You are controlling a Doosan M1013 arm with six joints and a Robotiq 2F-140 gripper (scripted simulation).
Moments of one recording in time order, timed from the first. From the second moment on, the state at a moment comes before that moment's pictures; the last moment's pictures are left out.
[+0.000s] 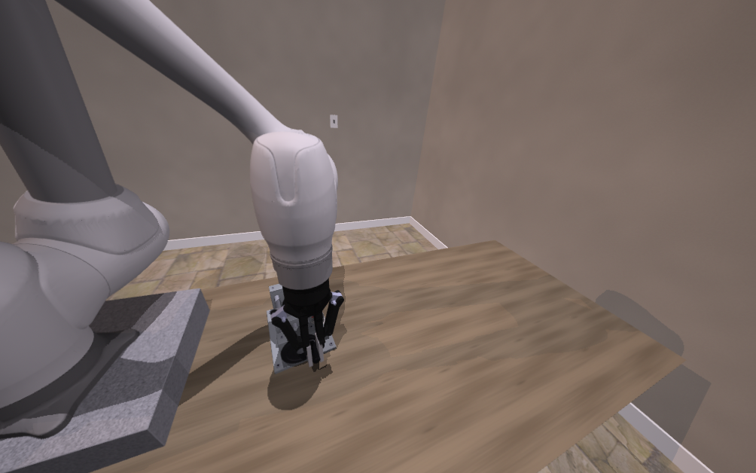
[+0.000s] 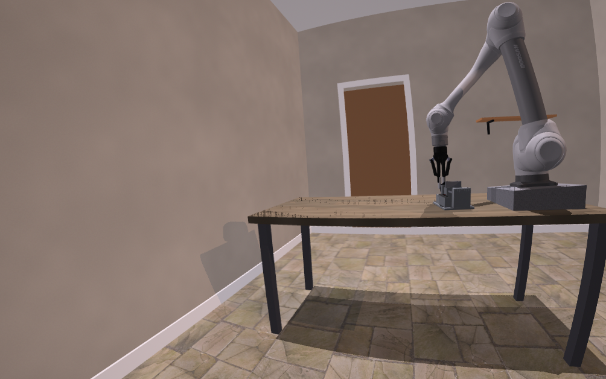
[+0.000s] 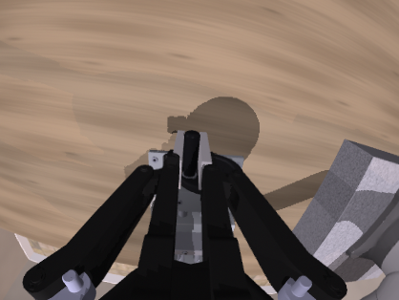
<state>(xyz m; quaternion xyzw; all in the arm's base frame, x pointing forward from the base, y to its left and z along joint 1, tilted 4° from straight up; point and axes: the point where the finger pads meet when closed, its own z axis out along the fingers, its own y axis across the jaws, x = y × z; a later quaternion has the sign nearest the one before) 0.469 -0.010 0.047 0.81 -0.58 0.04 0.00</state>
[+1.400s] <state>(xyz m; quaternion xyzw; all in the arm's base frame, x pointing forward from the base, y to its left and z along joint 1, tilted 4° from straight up) 0.452 -0.015 0.058 0.81 -0.58 0.04 0.00</state>
